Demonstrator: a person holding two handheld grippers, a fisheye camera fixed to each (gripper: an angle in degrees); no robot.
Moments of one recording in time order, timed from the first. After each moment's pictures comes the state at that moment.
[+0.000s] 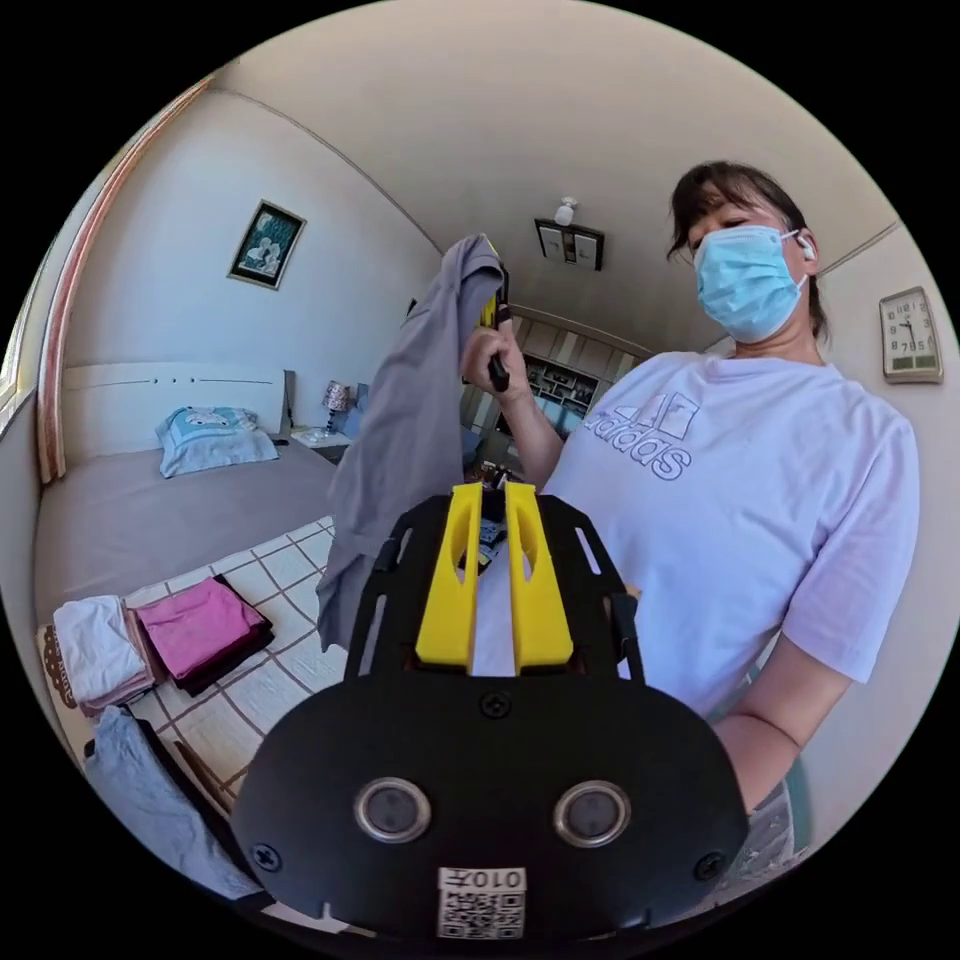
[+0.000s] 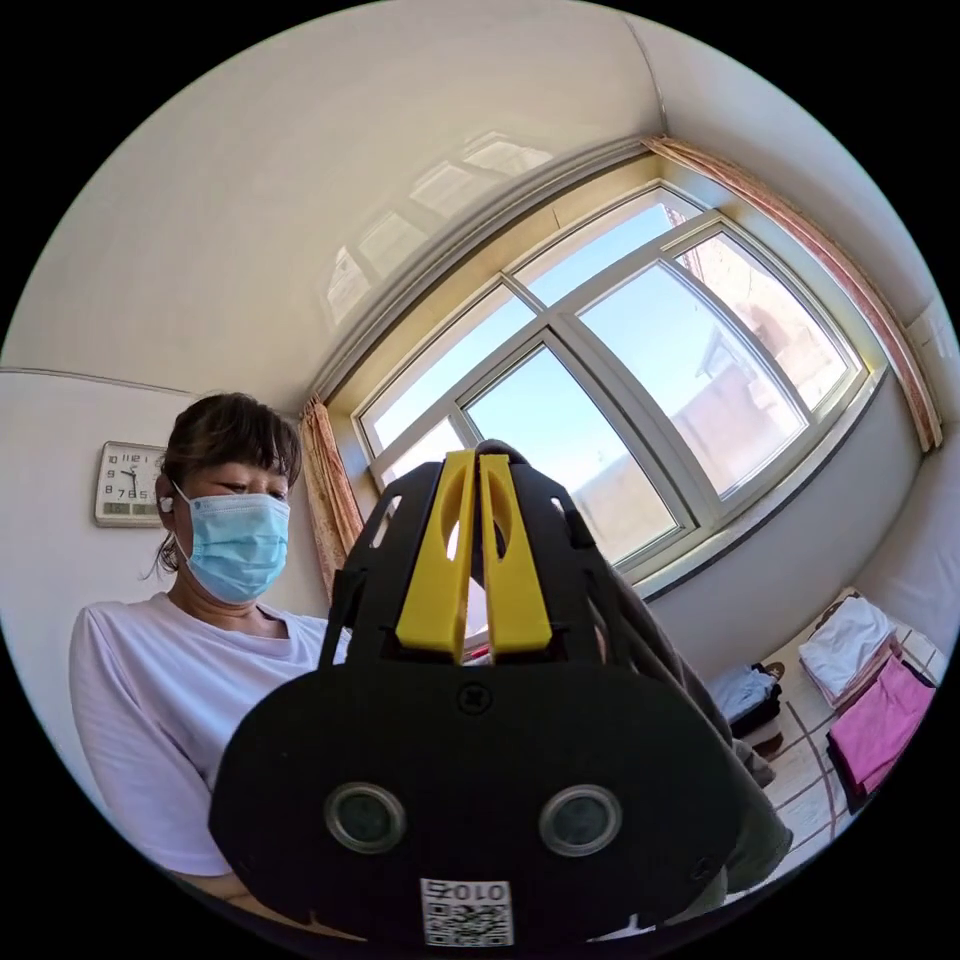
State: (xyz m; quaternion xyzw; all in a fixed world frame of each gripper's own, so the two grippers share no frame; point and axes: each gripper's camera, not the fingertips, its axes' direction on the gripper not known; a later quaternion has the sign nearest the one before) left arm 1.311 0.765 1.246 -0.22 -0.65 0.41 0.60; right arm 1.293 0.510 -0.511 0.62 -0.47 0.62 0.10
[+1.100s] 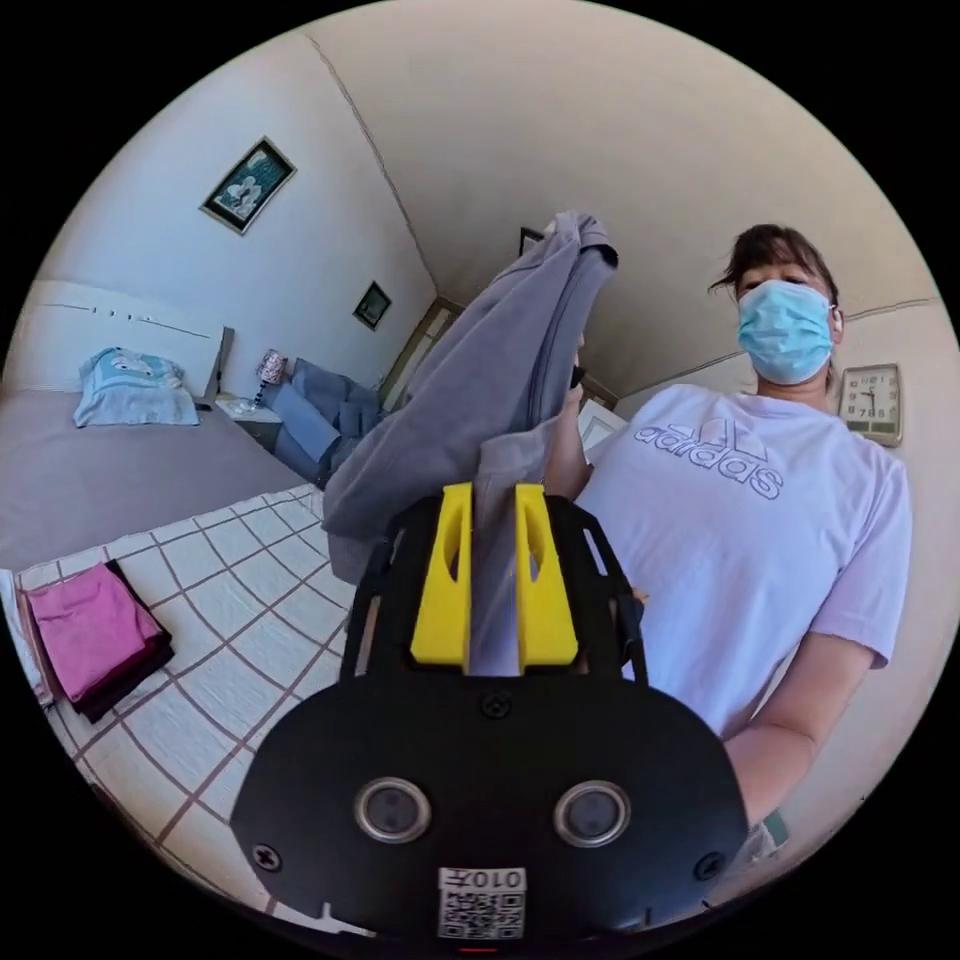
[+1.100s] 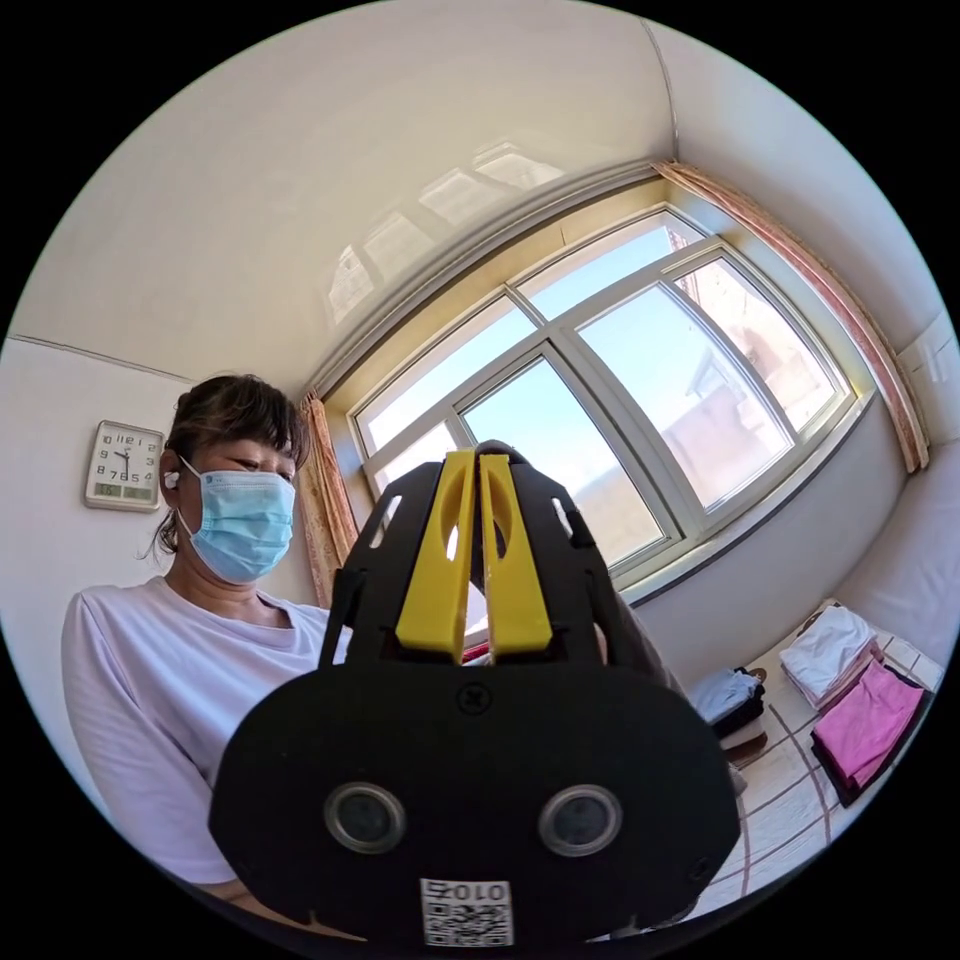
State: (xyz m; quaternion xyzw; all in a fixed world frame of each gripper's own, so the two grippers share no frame) left arm 1.218 0.689 1.208 -0.25 -0.59 0.35 0.68; right arm 1.251 0.537 -0.453 0.62 -0.44 0.64 0.12
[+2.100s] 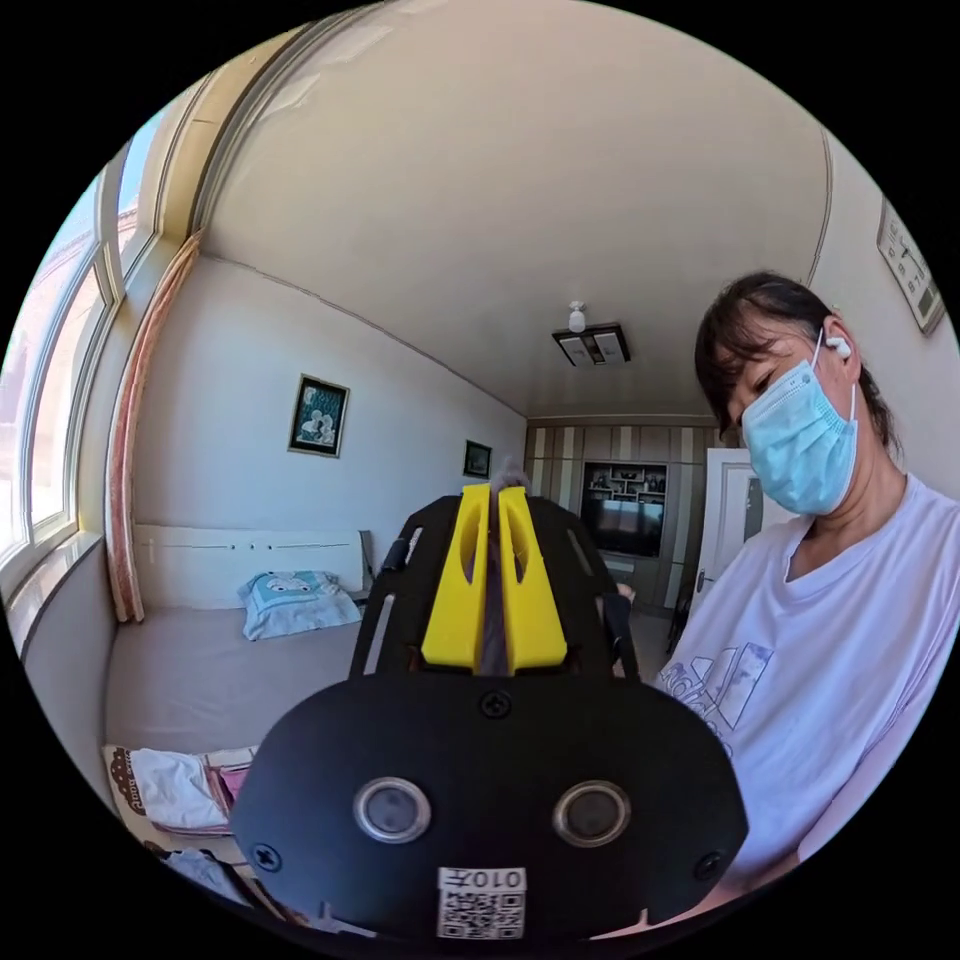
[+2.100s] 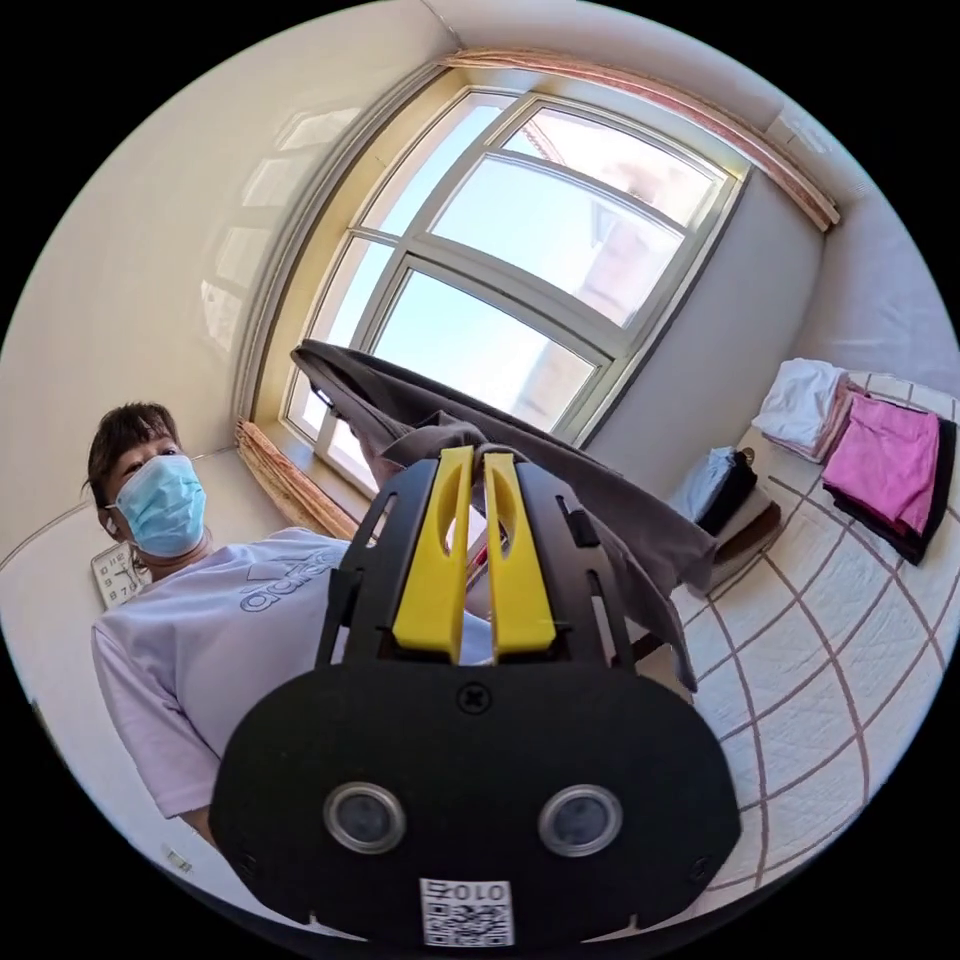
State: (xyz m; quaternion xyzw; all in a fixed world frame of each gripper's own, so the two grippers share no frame) left arm 1.321 0.729 1.455 -0.12 -0.61 0.61 0.49; right arm 1.131 0.419 -0.378 0.46 -0.64 0.61 0.06
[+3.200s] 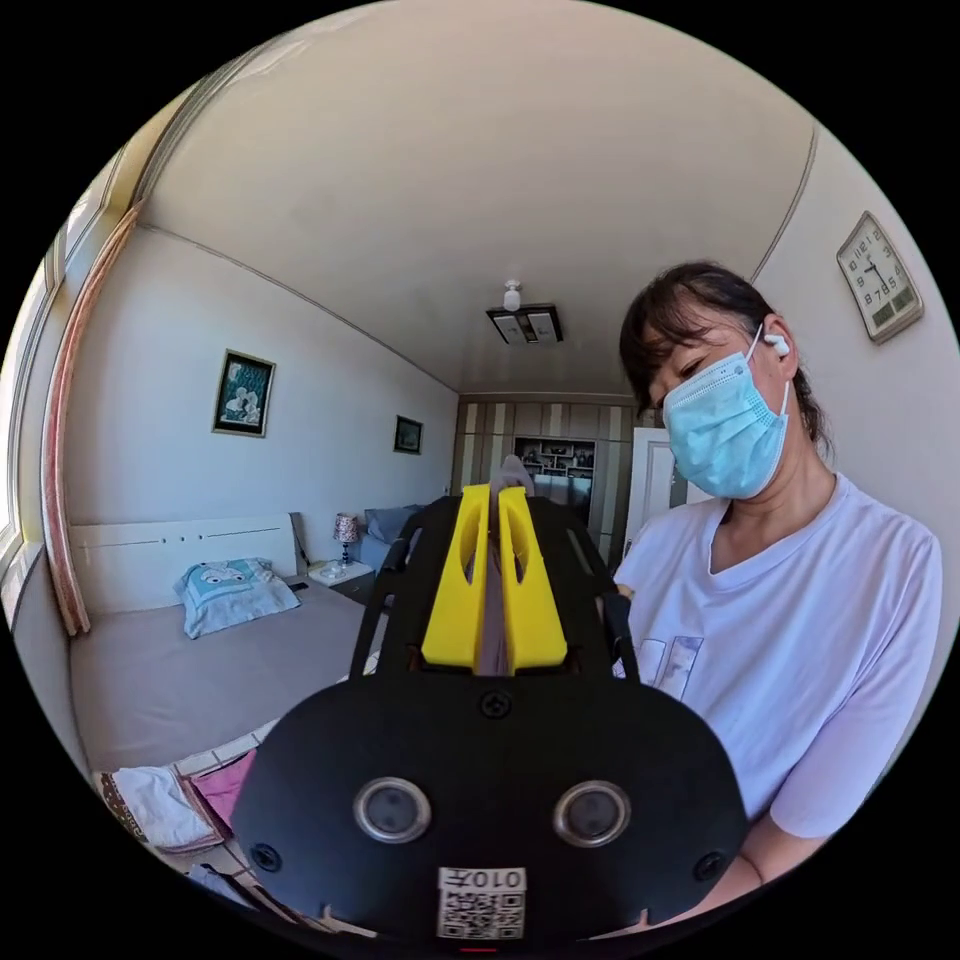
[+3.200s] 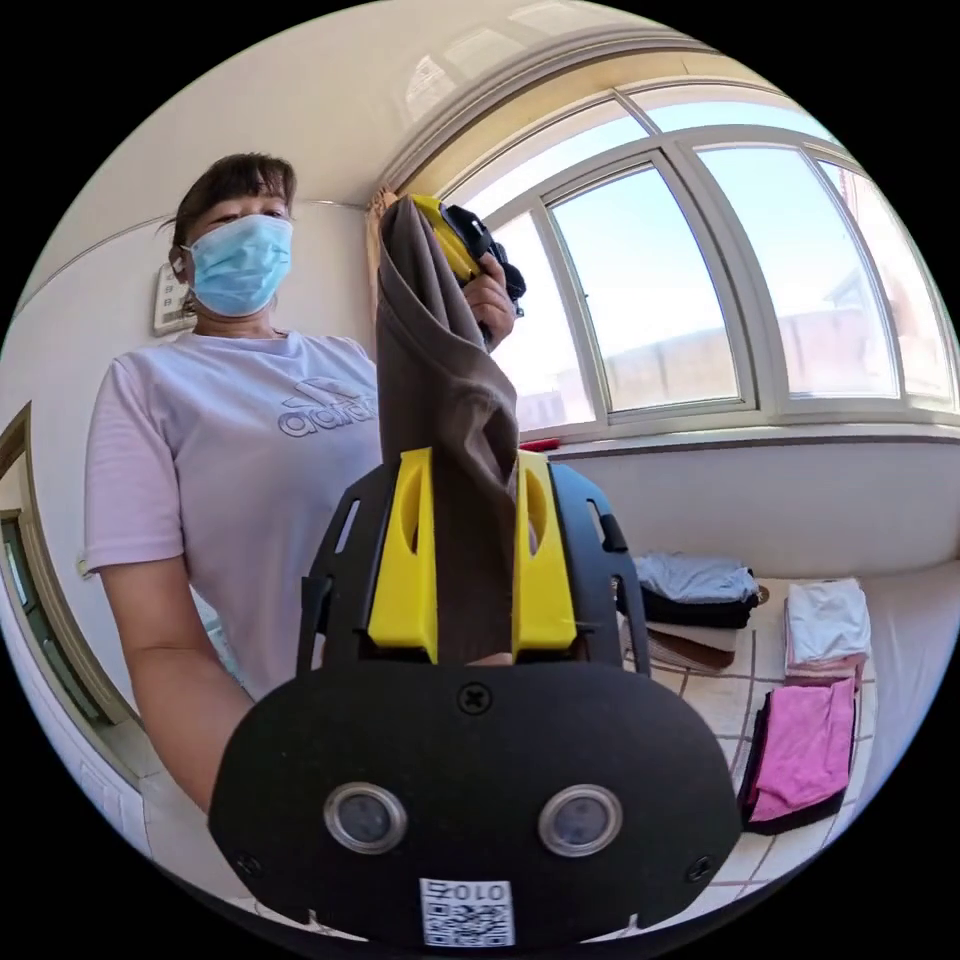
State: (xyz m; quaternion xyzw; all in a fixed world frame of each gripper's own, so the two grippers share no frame) left arm 1.305 0.719 1.466 -0.22 -0.56 0.58 0.55; right arm 1.202 0.350 -0.522 0.67 -0.56 0.38 0.31
